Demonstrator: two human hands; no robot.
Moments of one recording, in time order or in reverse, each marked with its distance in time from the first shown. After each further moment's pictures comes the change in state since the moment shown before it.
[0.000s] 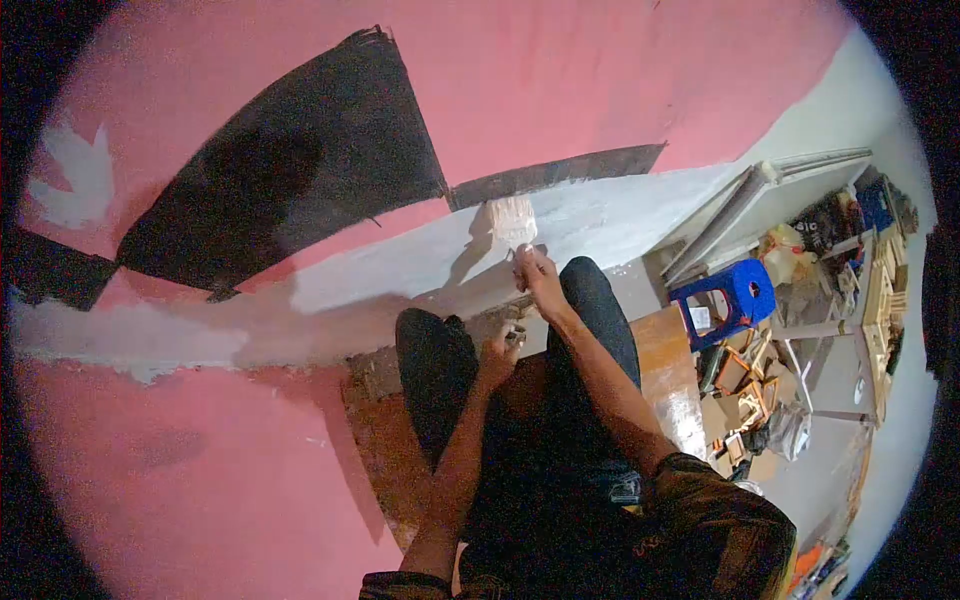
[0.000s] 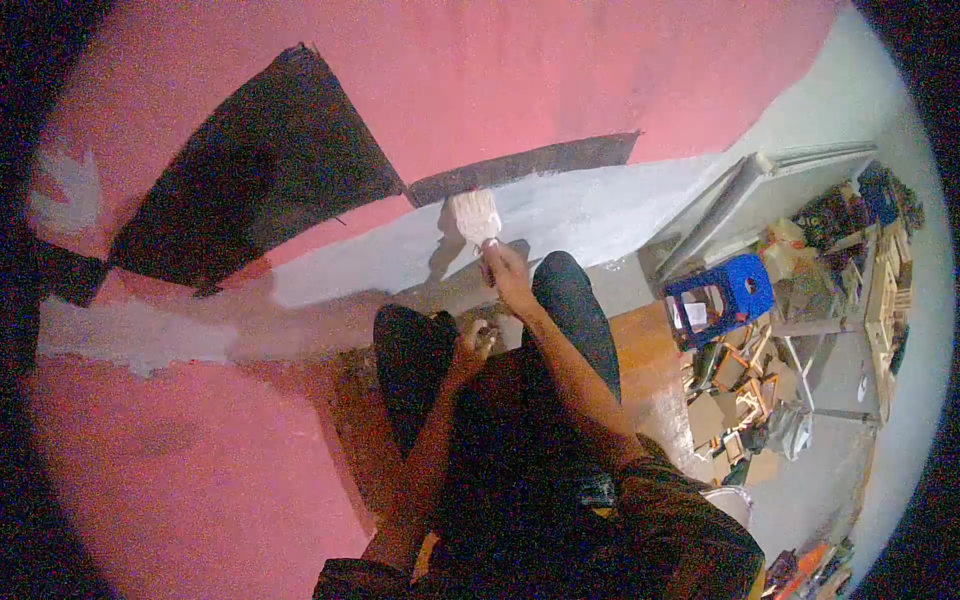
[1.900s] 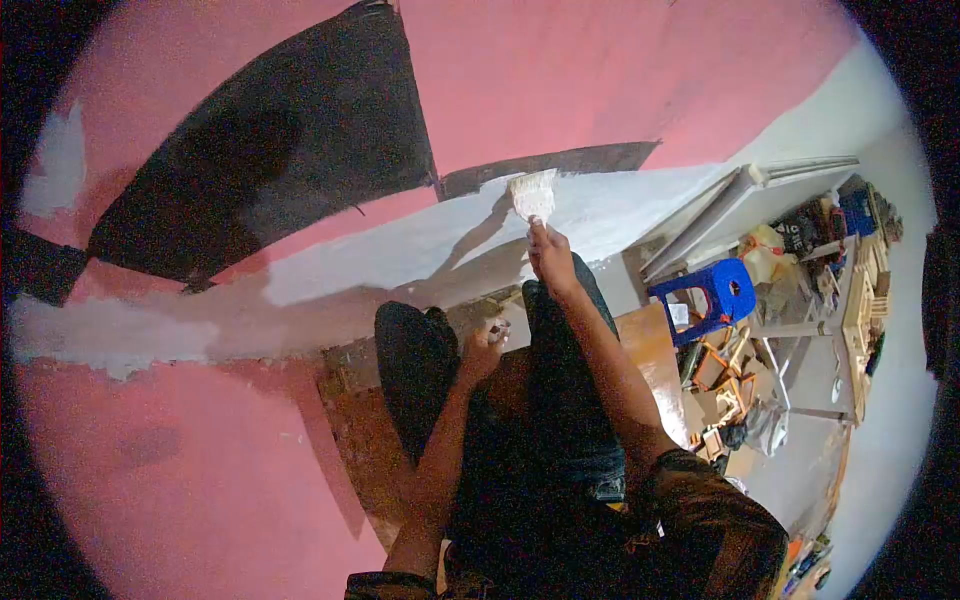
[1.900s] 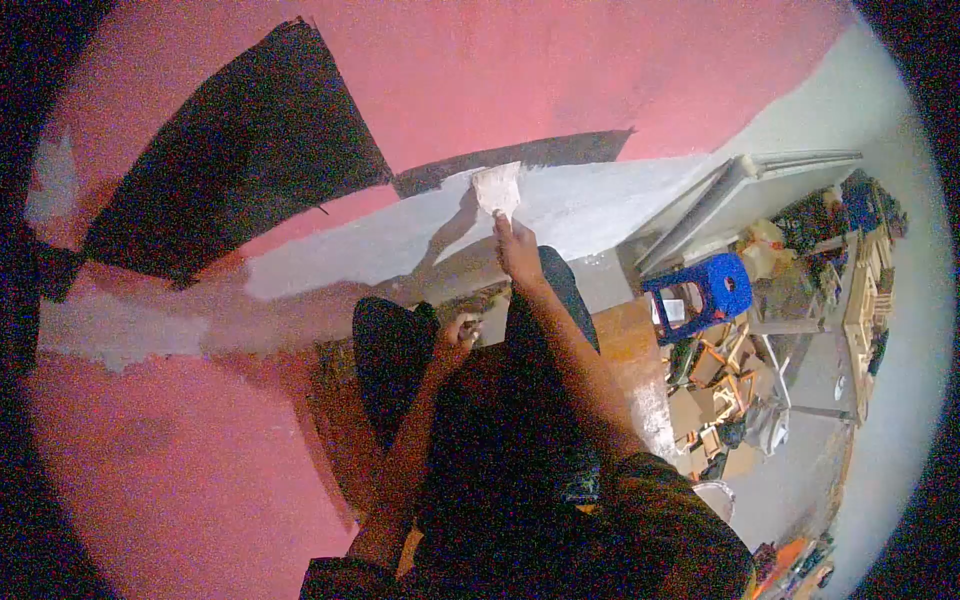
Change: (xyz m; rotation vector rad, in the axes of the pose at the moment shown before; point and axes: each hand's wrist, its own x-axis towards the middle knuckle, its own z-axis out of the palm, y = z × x) left_hand 0.001 -0.017 0.013 -0.066 -0.002 -0.044; right_hand 0.015 -0.036 -0.027 -0.133 0.270 0.091
